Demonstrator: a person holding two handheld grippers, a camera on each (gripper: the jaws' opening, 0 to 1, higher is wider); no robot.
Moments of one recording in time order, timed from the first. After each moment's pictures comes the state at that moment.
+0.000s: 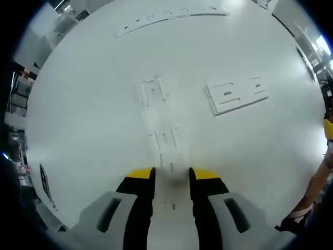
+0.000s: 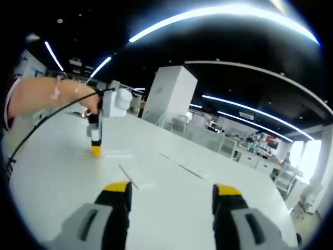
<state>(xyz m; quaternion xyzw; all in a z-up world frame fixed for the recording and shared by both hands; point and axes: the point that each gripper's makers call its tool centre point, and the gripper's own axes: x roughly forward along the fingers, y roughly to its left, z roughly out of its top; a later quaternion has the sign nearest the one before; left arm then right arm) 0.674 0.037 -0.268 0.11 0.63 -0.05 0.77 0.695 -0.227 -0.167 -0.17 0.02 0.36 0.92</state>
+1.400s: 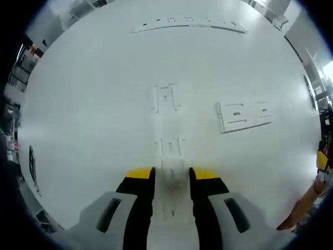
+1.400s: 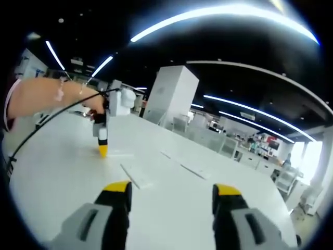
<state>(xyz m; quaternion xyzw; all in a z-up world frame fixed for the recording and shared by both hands) 0.685 0.039 -0.267 0.03 0.62 -0.01 0.78 0.691 -0.224 -0.165 -0.18 0.02 0.36 0.91</state>
